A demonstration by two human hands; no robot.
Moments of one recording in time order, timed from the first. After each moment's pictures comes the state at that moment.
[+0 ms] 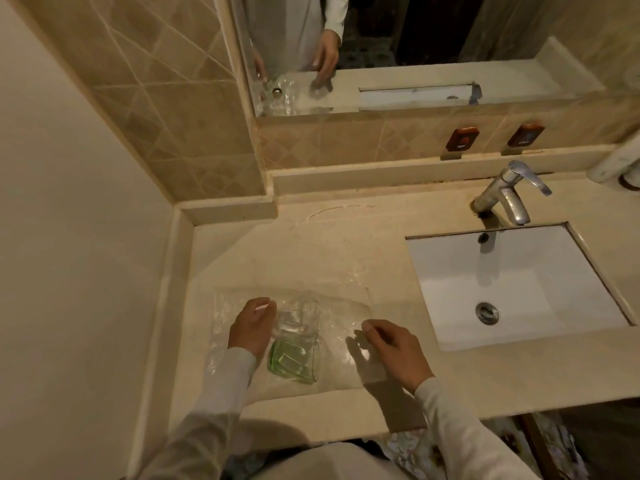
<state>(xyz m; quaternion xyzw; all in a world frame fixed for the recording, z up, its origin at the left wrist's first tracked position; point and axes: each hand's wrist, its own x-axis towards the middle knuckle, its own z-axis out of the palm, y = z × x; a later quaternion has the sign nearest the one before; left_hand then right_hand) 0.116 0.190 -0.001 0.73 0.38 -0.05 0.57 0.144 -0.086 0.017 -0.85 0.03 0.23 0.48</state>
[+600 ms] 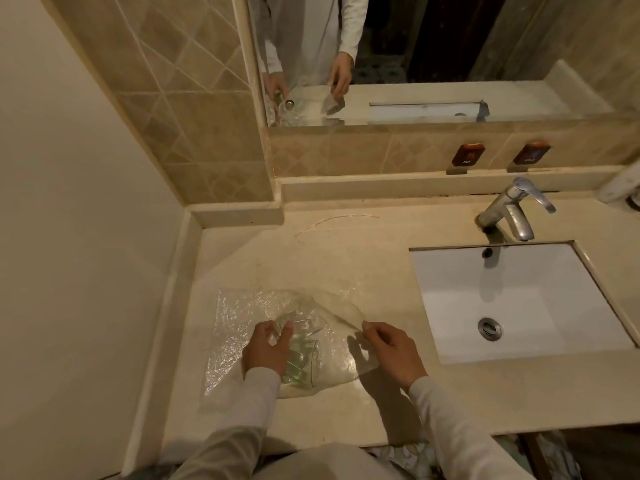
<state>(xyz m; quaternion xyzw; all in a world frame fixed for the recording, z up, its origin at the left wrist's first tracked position) 0.095 0.154 -0.039 0.75 0.43 -0.01 0.50 0.155 -0.083 0.010 -0.84 0.05 0.24 0.49</state>
